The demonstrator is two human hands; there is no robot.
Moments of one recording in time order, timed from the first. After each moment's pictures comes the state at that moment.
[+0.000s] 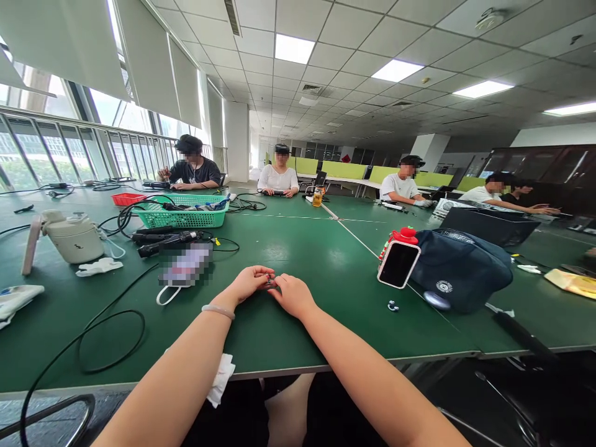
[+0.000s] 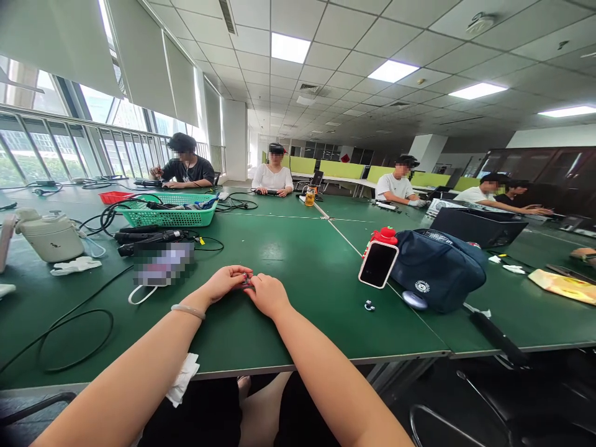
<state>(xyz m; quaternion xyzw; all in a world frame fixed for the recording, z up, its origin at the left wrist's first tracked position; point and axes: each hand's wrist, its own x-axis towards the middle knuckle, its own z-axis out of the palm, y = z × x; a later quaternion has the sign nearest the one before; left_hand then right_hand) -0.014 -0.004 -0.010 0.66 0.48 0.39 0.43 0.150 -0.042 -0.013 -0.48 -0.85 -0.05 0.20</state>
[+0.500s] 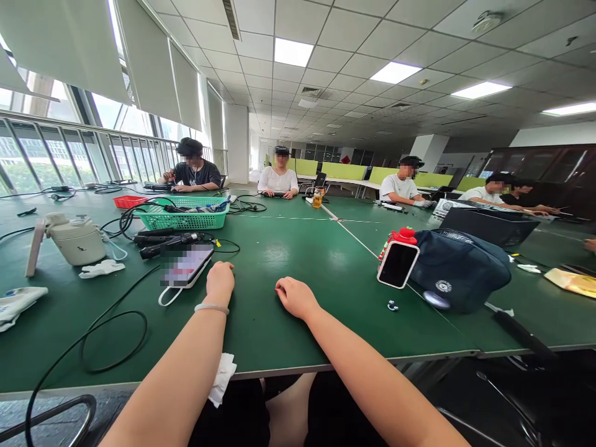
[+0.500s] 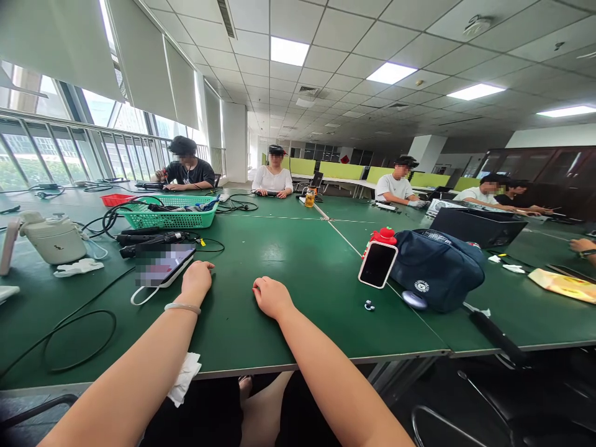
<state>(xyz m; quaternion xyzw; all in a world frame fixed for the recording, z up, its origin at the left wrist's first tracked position) -0.070 0.001 -0.002 0.59 0.75 0.30 0.07 0.158 -0.046 -0.014 -0.49 -0.84 0.00 0.21</state>
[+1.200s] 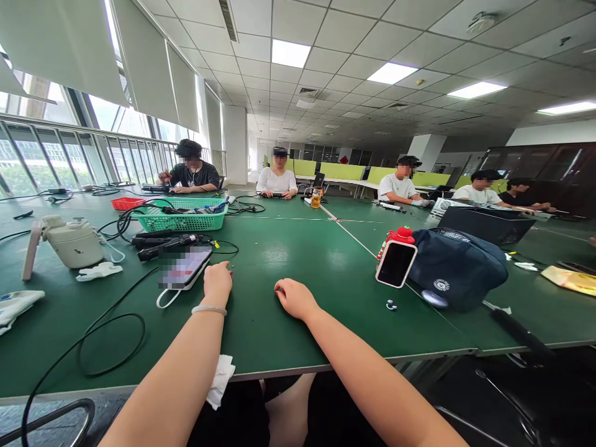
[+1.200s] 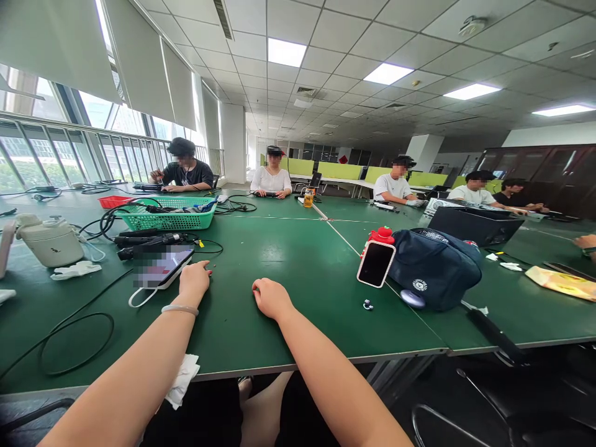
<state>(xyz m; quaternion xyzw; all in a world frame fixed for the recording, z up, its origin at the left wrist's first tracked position) -0.070 0.005 -0.002 0.60 0.77 0.24 0.00 0.161 -0.042 -0.018 -0.49 -0.84 0.05 0.22</state>
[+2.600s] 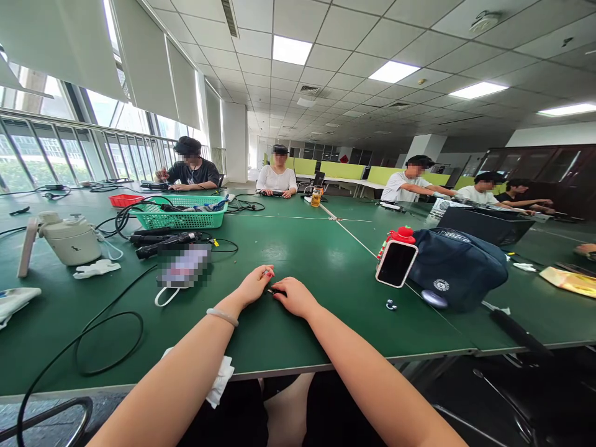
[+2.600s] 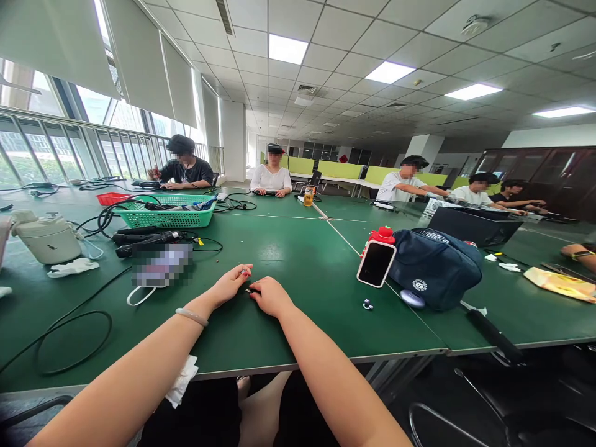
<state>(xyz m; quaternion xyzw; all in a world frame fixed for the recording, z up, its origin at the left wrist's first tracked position) 0.000 -0.005 -0.017 0.76 0.49 0.35 0.26 0.166 -0.030 -0.024 -0.42 -0.87 0.10 0.24</state>
